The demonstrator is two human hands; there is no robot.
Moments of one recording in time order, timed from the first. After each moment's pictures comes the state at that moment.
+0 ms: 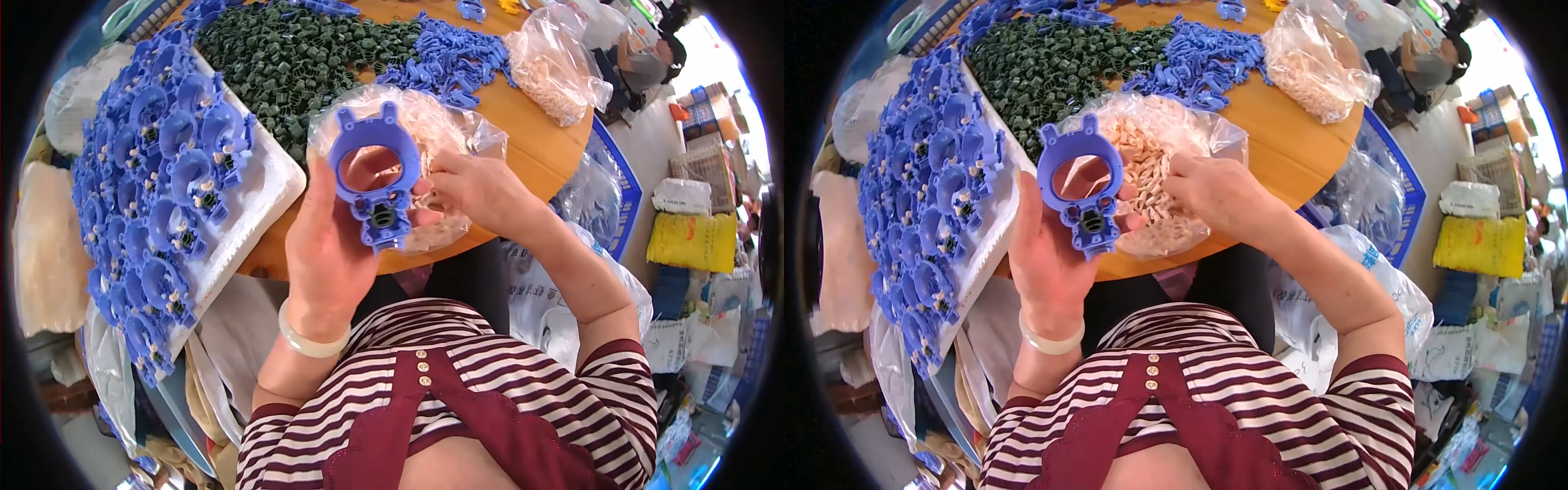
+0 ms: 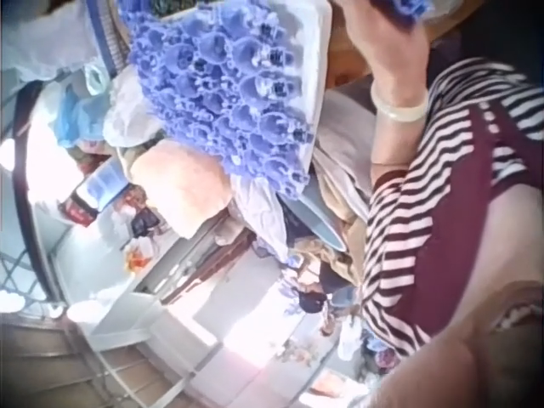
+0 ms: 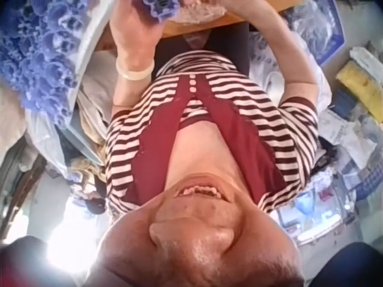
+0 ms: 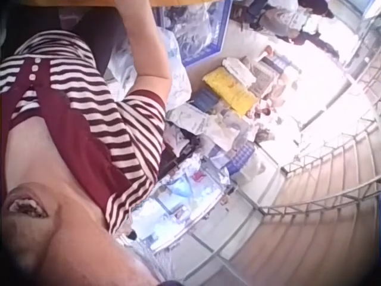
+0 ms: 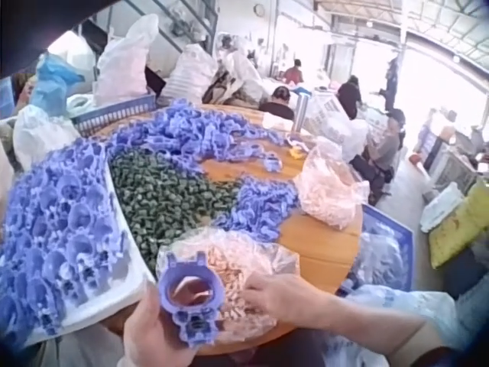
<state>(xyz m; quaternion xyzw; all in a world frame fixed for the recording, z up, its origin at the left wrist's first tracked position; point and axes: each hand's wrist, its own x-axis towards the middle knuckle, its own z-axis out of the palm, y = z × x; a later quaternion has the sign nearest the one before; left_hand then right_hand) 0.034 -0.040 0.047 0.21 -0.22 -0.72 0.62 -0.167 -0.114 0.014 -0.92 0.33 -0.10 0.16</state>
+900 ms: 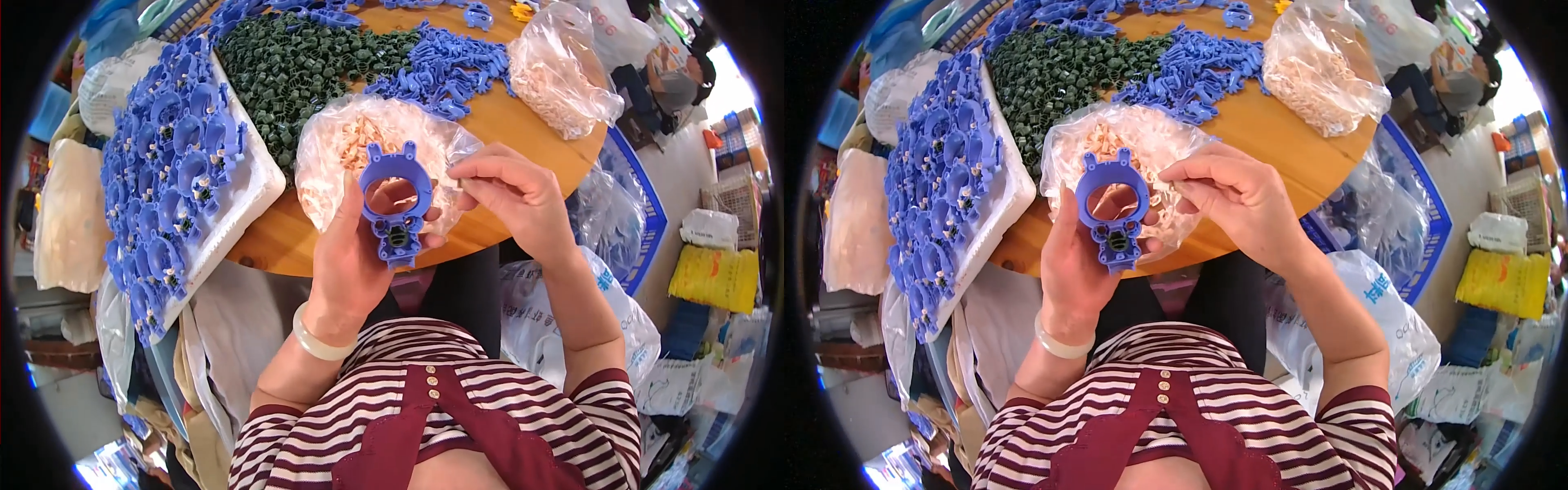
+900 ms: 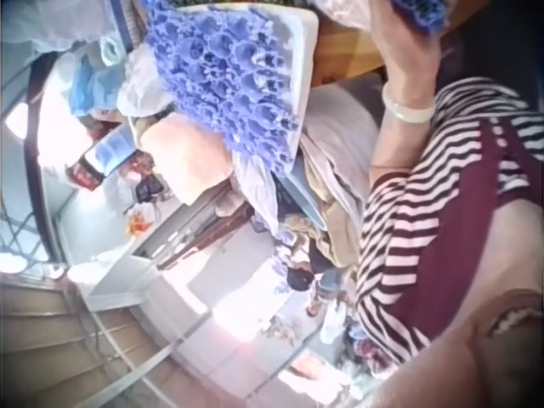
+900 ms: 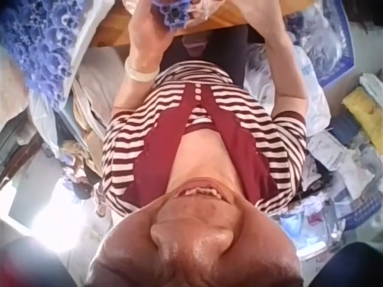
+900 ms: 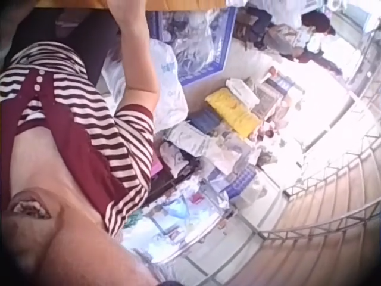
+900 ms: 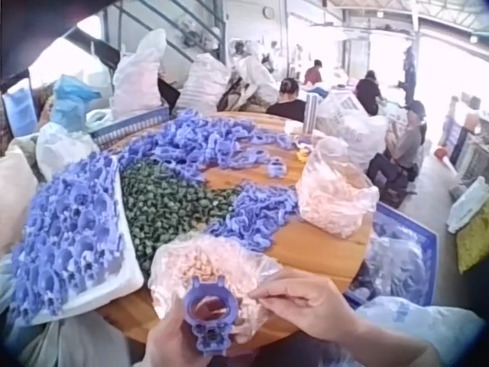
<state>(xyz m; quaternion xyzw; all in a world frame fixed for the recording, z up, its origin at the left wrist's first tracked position) -0.031 -0.033 0.033 0.26 -0.19 -0.73 0.60 -0.216 -0.097 0.045 -0.67 0.31 -0.41 0.53</state>
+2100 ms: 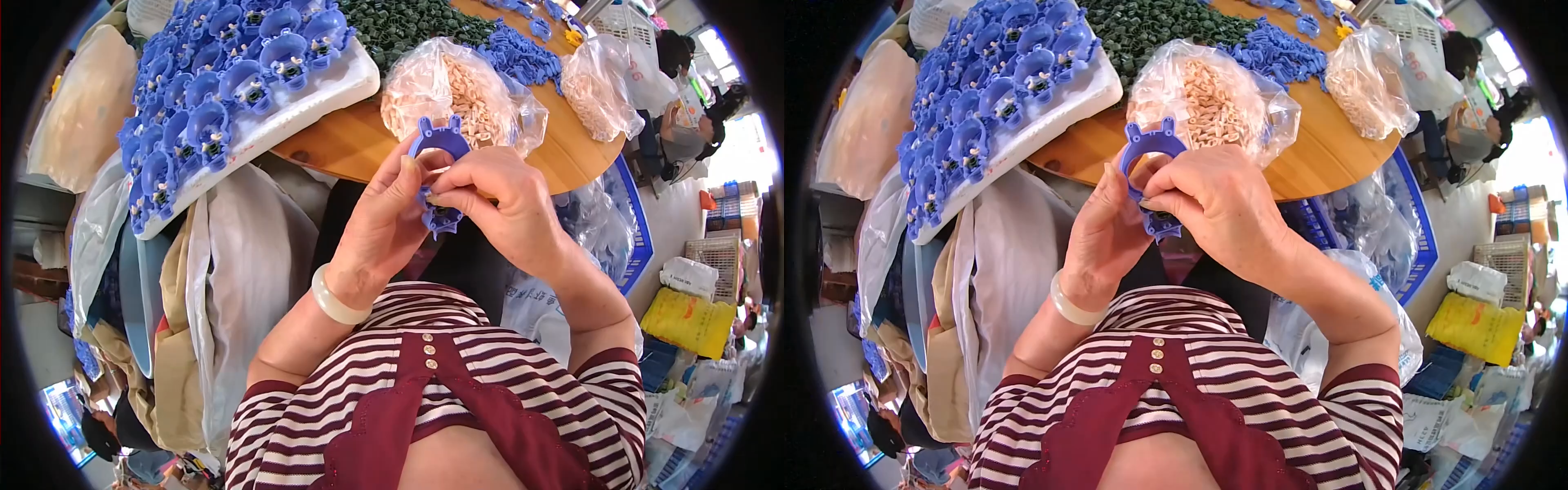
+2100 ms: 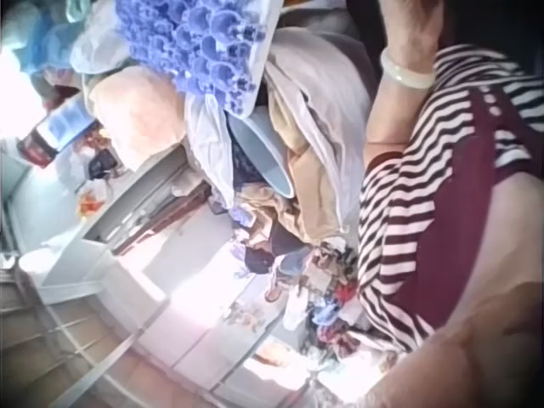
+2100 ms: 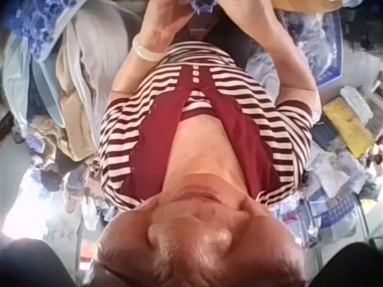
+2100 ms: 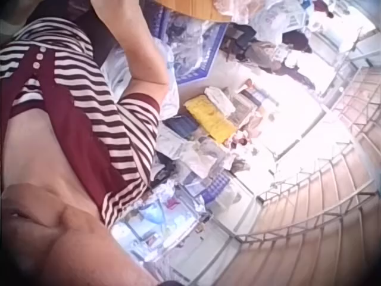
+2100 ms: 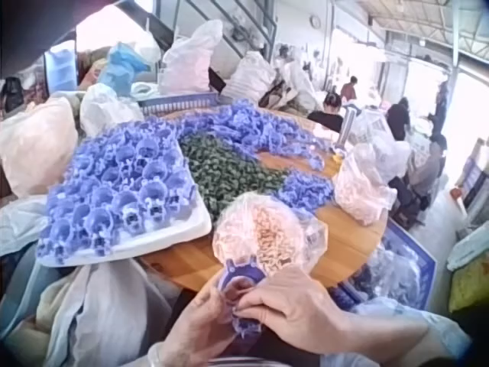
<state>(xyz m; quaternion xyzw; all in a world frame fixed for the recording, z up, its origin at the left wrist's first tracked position) 0.011 0.059 0.020 0.14 -0.16 -0.72 0.66 -0.128 -0.002 0.075 -0.89 0.24 -0.29 0.27</state>
